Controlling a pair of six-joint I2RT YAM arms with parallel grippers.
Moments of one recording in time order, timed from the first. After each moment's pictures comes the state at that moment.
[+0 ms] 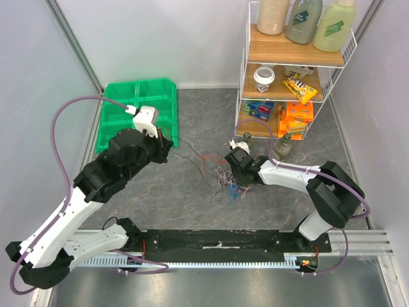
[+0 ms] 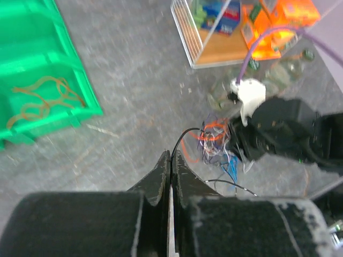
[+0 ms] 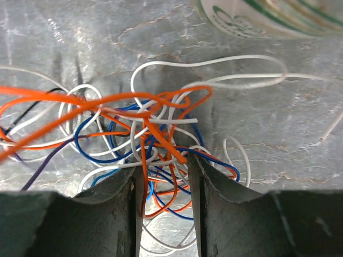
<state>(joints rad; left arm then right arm) -0.75 0.88 1.17 -0.69 -0.24 -0.37 0.78 1.58 0.84 -0.39 0.29 0.47</state>
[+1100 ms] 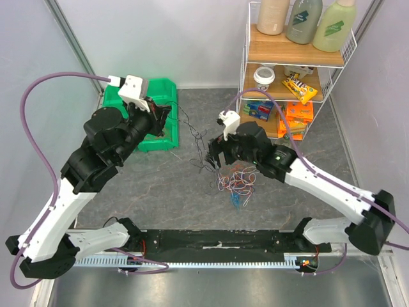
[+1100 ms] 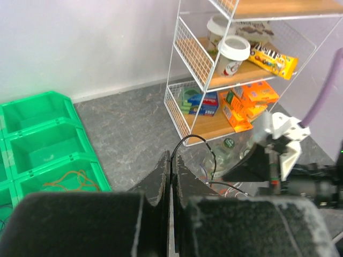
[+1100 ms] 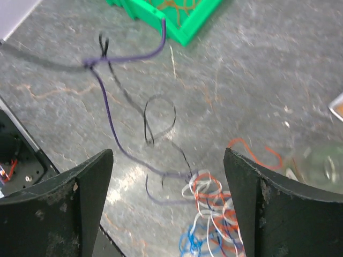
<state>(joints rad) -0.75 1.01 1.48 -0.54 -0.27 -0.16 0.83 1.23 1.09 -0.35 -0.01 0.21</state>
